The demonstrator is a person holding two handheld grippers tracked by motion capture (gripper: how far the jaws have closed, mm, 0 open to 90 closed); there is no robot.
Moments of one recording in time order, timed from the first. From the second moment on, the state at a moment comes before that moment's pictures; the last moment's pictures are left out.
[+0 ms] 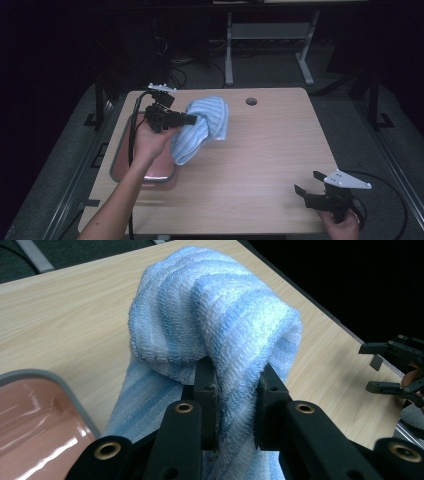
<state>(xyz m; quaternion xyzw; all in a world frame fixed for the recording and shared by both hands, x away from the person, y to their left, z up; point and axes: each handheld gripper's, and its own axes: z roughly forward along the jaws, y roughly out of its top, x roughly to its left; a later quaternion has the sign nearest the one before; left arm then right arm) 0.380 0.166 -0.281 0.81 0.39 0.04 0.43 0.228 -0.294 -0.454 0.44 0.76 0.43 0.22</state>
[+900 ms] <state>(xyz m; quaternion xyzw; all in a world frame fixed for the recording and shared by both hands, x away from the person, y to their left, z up) 0.390 0.116 -0.285 0.82 0.37 0.02 0.43 0.228 -0.297 -0.453 0.44 0.75 0.43 0.23</state>
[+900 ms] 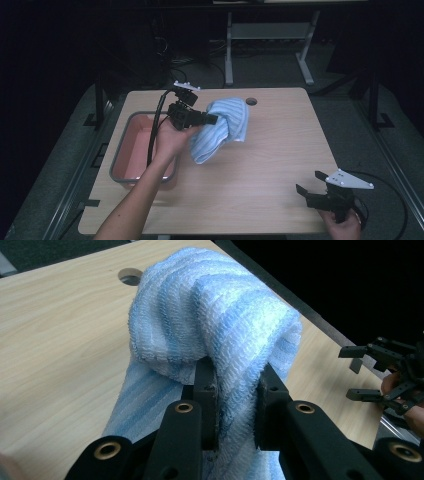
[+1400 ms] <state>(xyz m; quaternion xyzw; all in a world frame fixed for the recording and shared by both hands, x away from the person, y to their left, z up) 0.391 0.093 -0.296 0.83 0.36 0.00 0.43 0.227 -0.297 -0.452 0.44 0.75 0.43 0.23</state>
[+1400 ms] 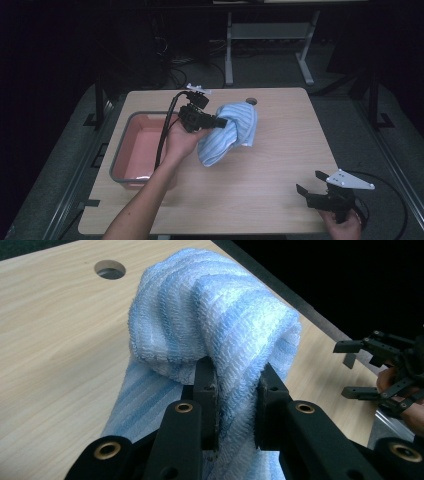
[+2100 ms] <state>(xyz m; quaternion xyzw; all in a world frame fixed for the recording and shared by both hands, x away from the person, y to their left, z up) 0.398 0.065 -0.312 0.84 0.35 -0.02 0.42 0.227 -0.297 -0.452 0.44 0.75 0.43 0.23</state>
